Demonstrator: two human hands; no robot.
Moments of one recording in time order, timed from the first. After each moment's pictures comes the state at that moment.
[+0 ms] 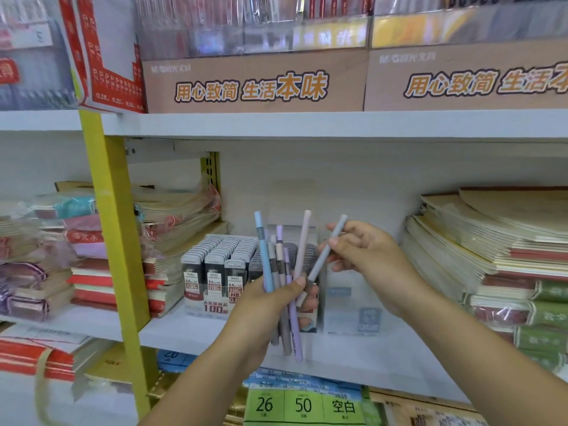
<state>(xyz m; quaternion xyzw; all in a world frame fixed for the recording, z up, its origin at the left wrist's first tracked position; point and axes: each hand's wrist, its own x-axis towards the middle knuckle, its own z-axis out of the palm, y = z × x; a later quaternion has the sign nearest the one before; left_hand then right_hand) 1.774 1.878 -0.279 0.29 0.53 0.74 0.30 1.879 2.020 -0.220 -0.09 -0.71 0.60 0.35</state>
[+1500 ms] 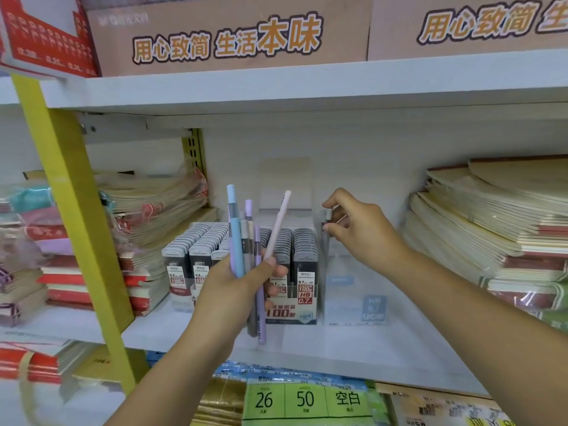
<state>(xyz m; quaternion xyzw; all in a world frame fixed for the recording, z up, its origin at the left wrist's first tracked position) 1.740 1.877 -0.281 0.30 0.59 0.73 0.19 1.830 2.096 -0.241 -0.10 -0.89 0.18 0.41</state>
